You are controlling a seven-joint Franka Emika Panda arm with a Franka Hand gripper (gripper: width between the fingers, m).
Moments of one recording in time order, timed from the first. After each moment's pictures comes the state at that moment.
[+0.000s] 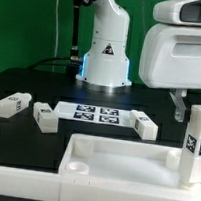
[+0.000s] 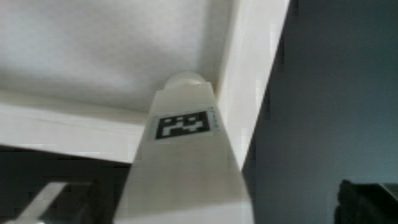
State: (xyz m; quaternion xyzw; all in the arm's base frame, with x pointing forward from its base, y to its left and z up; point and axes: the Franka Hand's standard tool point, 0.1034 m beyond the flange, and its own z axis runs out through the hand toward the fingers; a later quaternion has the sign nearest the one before) arm 0.661 0.105 0.126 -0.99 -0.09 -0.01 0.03
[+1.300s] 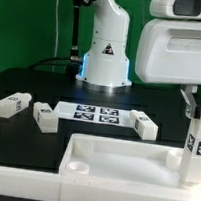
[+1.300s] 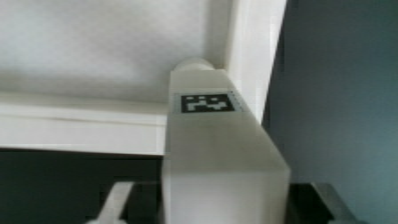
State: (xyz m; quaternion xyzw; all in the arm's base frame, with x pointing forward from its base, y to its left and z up) arm 0.668 0.098 0.130 -1.00 0.05 -0.02 0.04
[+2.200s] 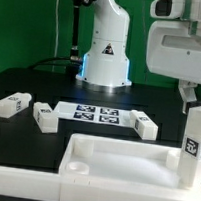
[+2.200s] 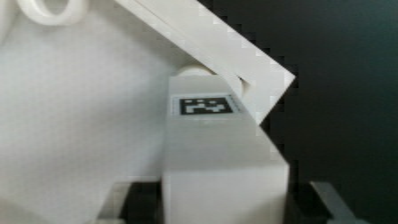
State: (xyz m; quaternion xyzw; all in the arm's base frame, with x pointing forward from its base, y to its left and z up) arm 0.669 0.092 0.129 -0.87 0.49 0.00 0.05
